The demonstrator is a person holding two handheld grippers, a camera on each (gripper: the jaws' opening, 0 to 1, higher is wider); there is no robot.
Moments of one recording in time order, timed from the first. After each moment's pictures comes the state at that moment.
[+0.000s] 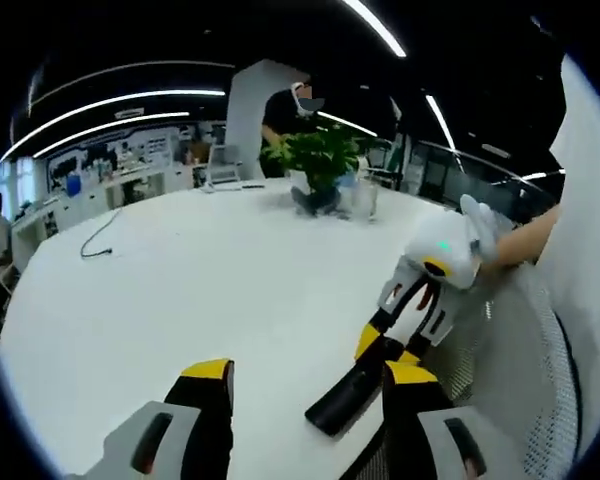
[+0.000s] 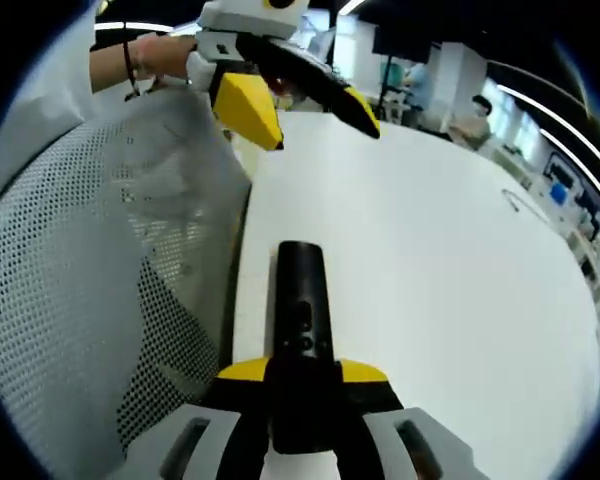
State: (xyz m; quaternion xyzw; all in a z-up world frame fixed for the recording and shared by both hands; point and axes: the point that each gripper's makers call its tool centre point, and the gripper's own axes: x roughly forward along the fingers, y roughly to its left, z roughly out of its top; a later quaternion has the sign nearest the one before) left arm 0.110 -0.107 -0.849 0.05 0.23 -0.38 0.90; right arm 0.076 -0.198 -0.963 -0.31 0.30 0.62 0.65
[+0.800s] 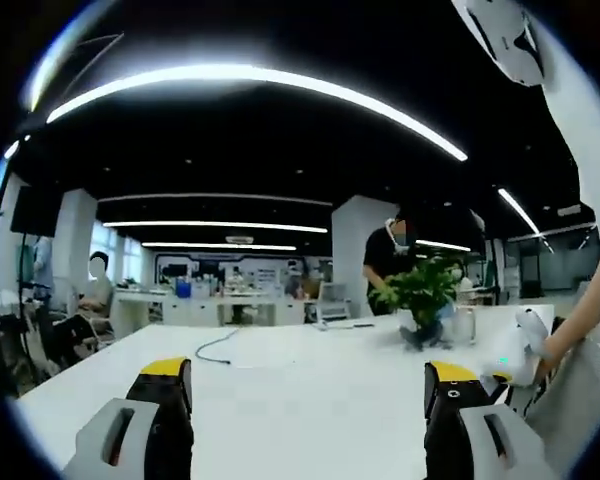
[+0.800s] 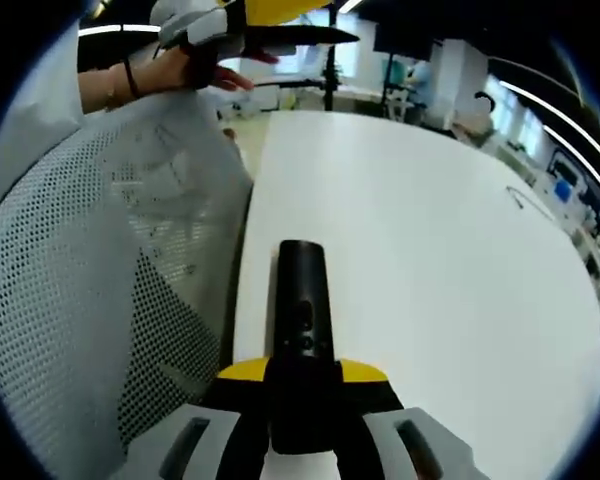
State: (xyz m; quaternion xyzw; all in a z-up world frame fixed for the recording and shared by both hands) left arm 0.128 -0.033 -0.773 0.00 -0.05 -0.17 0.98; right arm 0.074 -0.198 -0.964 -0.31 0.31 0.63 0.64
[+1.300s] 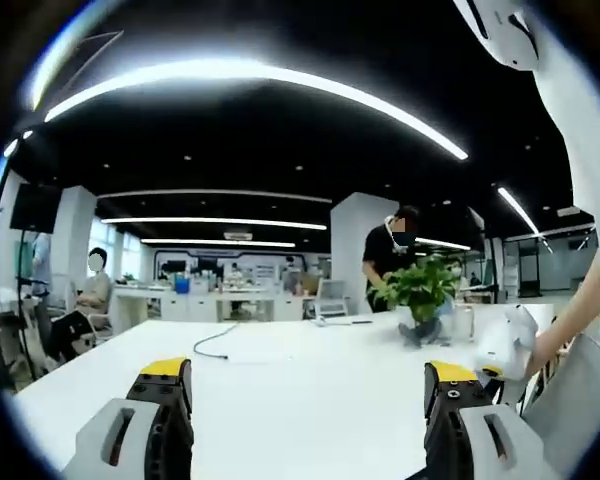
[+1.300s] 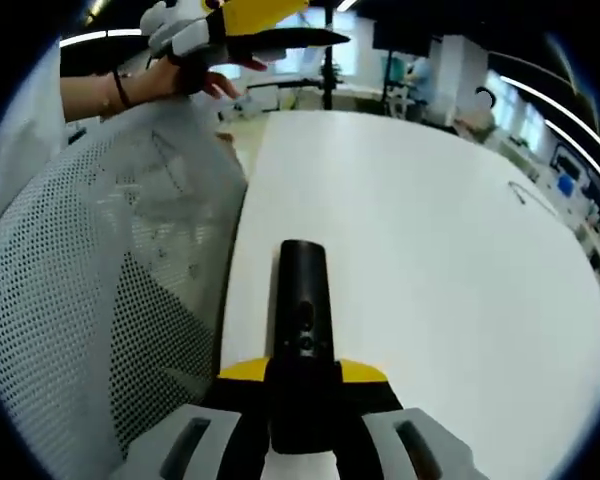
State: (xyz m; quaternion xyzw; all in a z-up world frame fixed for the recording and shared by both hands) left arm 0.133 -0.041 -0.779 -0.01 -0.03 -0.18 0.98; right arm 0.089 -0.195 -0.962 -0.30 0.32 0.63 0.64
